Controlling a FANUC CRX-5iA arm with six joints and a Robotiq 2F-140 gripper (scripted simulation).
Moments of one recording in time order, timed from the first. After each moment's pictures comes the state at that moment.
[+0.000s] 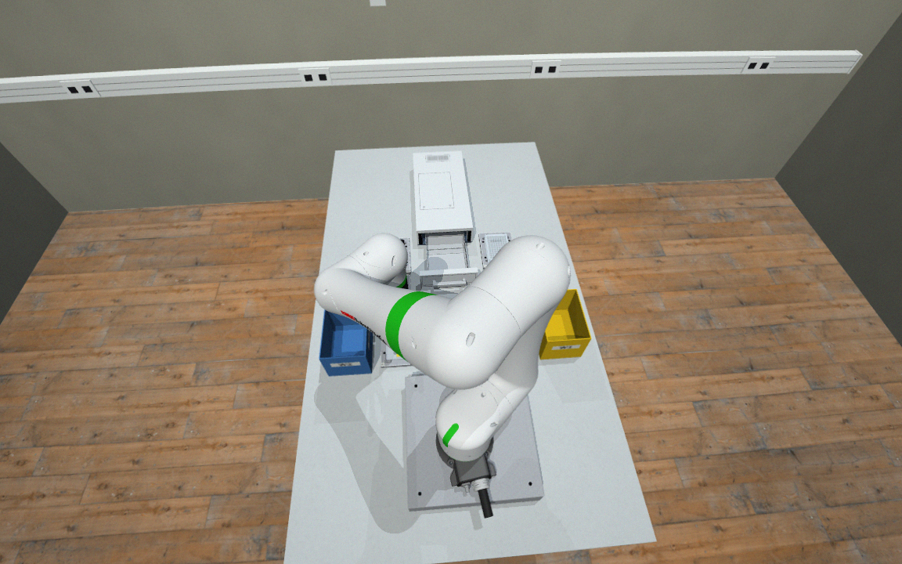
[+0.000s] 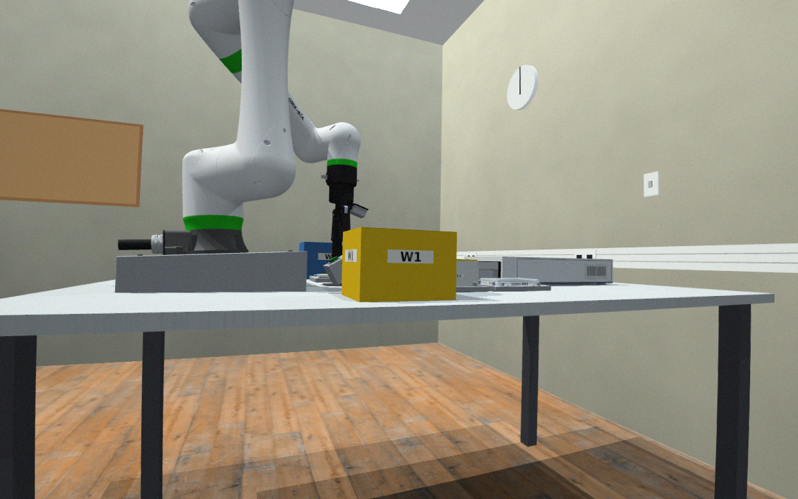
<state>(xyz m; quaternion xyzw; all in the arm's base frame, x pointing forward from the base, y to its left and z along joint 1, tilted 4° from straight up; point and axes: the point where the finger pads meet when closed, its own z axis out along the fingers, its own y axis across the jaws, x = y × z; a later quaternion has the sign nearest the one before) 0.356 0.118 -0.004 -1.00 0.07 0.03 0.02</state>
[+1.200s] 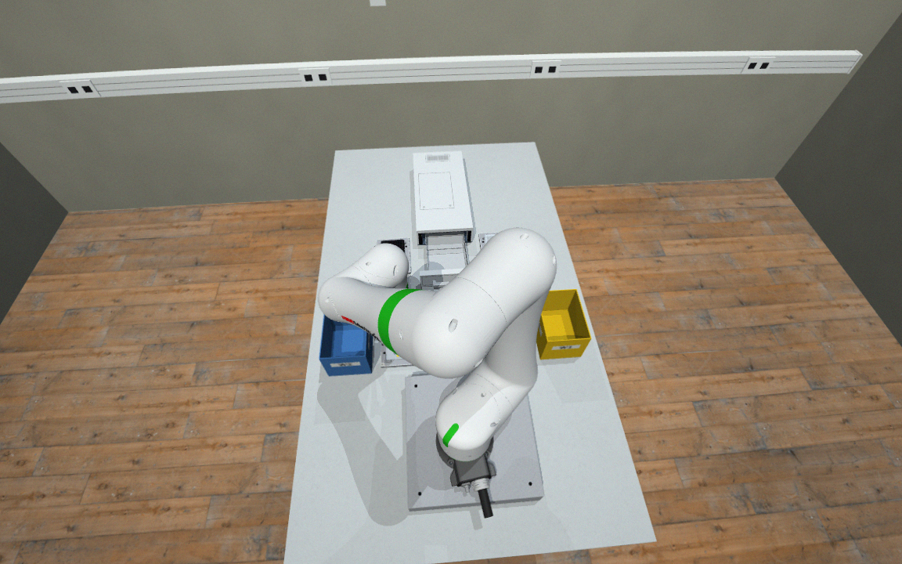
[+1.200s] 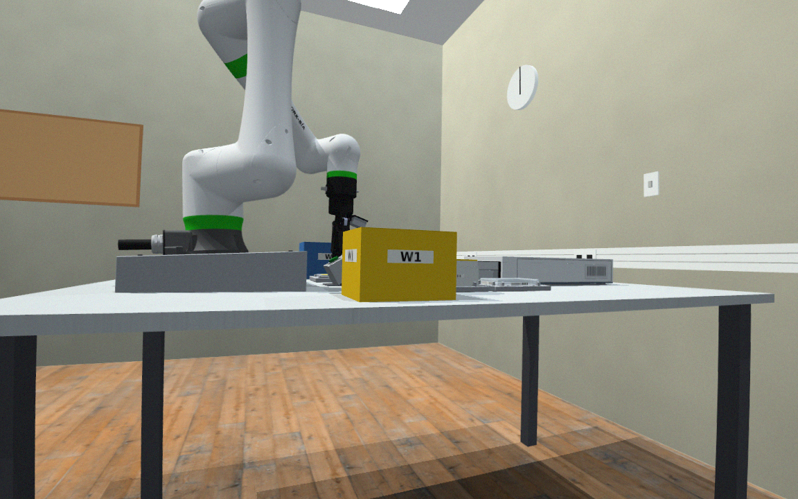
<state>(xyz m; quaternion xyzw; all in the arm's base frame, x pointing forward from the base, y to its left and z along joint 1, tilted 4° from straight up) 0.354 0.120 -0.040 -1.00 0.07 0.03 0.02</state>
